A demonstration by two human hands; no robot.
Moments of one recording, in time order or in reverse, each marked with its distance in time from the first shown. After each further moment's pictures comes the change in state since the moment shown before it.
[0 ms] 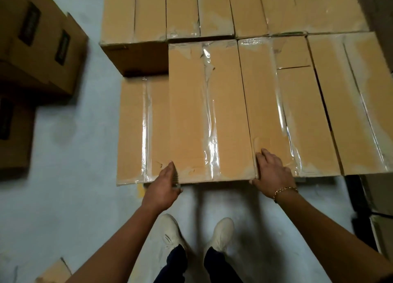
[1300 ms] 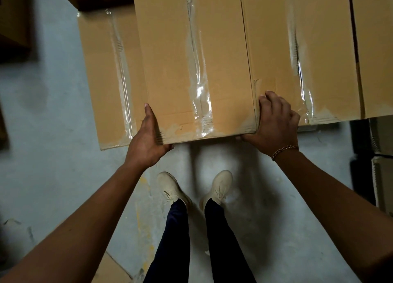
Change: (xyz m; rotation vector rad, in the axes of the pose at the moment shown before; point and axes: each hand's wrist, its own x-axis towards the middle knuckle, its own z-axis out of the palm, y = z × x) left_hand 0.038 -0.005 0.009 -0.020 0.110 0.044; right_hand 0.023 0.009 0.054 0.077 0.397 -0.009
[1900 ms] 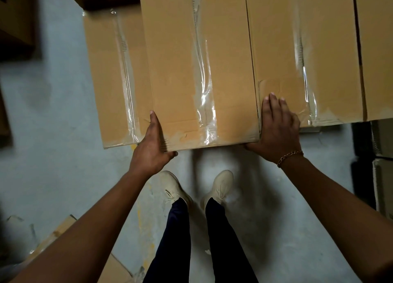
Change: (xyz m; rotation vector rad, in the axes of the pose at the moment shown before) left_hand -0.019 -0.005 0.007 0.025 -0.023 -0.015; right_hand -0.013 0.004 0.002 -0.061 -0.080 -0.051
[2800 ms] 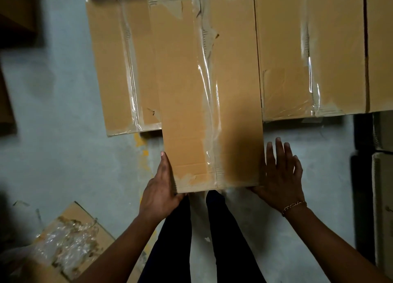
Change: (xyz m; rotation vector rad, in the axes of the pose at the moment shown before) left_hand -0.117 -0.034 0.062 0.054 -0.113 0.001; right_hand -0.139 0.007 0.035 0.017 -0.181 -0.028
